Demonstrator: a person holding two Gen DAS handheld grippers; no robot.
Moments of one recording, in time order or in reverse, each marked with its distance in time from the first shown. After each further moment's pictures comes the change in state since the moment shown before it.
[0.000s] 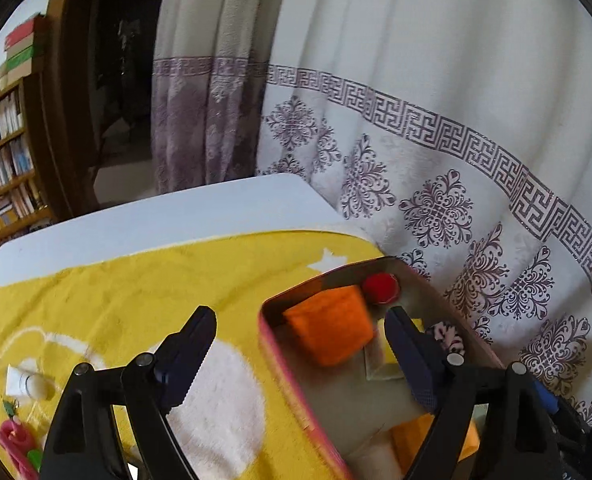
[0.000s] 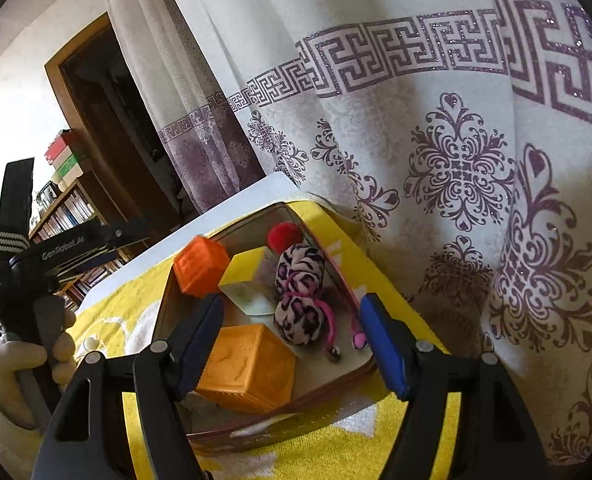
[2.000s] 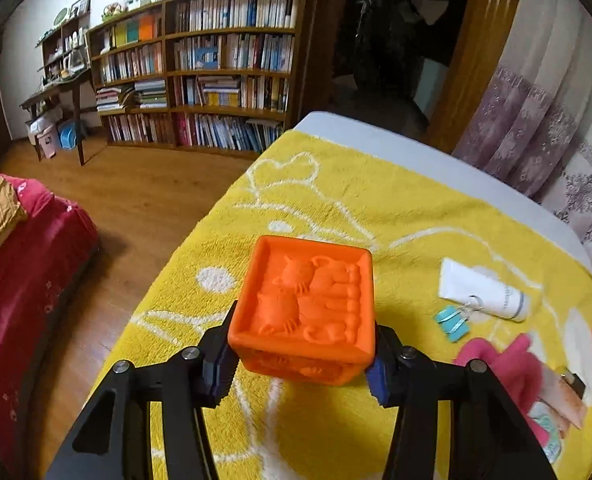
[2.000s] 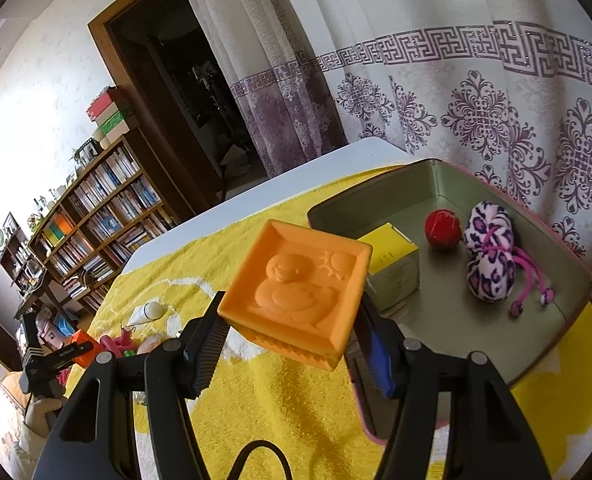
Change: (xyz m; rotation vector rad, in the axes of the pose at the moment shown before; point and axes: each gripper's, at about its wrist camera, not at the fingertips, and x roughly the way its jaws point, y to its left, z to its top) left arm -0.144 0.379 -0.179 -0.527 0.014 0.538; right arm 0.029 0.135 -0.033 -0.086 0.089 0.130
